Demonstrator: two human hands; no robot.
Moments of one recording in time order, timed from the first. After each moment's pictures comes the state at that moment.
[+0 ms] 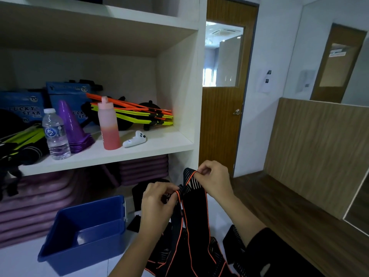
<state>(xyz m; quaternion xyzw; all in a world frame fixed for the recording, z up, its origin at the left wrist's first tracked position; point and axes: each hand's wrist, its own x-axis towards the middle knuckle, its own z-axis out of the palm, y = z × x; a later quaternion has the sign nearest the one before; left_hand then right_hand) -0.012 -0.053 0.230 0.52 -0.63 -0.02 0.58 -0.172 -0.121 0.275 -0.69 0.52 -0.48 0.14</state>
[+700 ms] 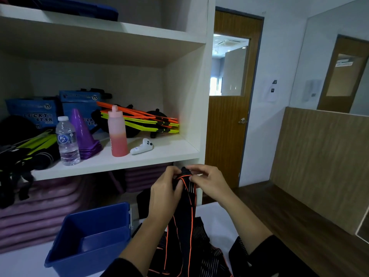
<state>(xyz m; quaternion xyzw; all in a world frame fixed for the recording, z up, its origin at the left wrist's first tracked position) -0.012 -0.075 0.271 0.54 -0.64 0.02 0.54 -0.152 -0.106 0.312 -0.71 0.43 -0.42 0.37</state>
